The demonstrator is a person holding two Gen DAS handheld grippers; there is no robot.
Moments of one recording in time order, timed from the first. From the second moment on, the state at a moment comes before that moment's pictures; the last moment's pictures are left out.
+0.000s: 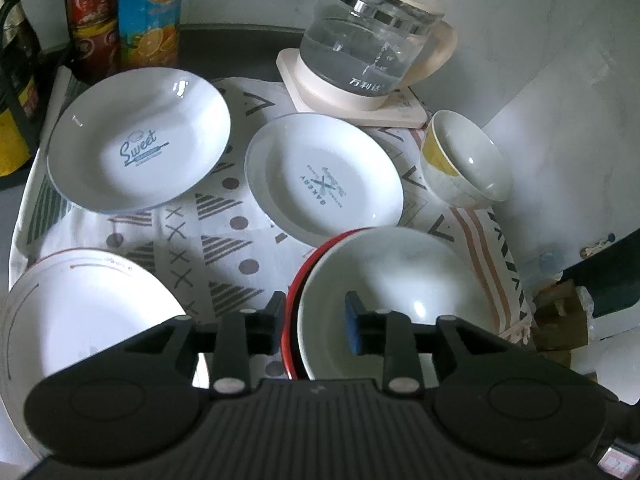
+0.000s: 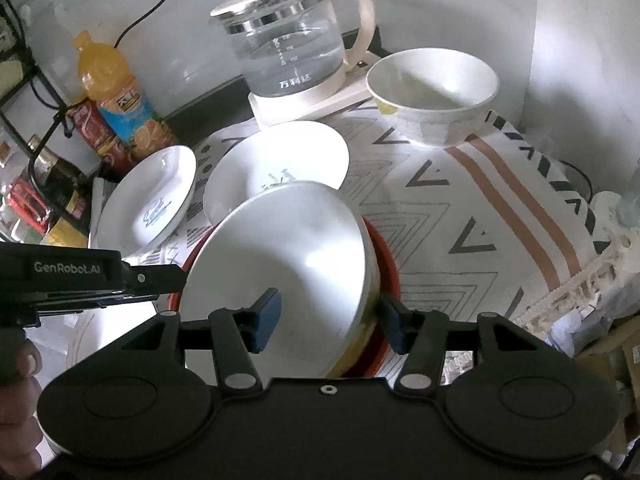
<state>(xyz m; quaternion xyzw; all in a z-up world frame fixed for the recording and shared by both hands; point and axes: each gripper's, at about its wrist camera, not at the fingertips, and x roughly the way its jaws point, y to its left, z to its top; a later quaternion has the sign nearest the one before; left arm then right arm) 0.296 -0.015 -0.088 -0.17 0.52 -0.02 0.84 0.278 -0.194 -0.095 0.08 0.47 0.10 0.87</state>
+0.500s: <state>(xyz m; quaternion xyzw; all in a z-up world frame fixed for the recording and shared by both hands) 0.328 -0.019 -0.082 -0.15 0.51 -0.07 0.85 0.286 -0.206 -0.073 0.10 0.43 0.03 0.90</state>
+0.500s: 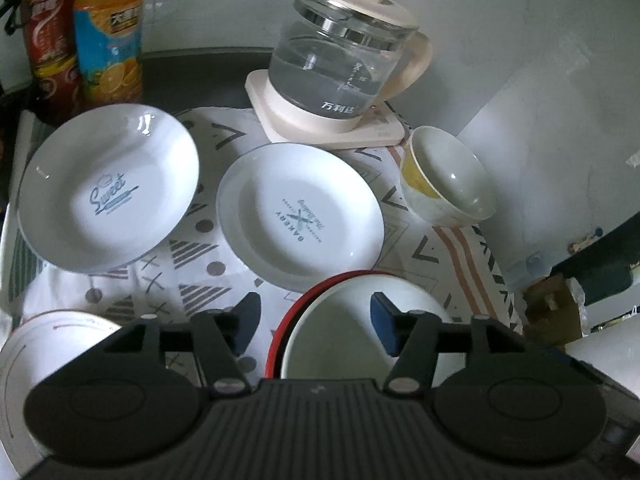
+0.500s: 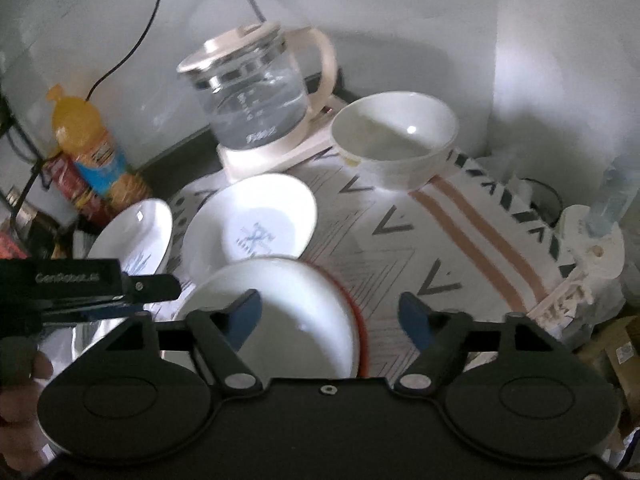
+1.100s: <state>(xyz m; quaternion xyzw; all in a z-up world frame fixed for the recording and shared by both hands) 0.382 -0.061 -0.091 -0.14 0.52 -0.08 0.84 0.322 -0.254 -0.081 0.14 0.41 -0.03 0.90</state>
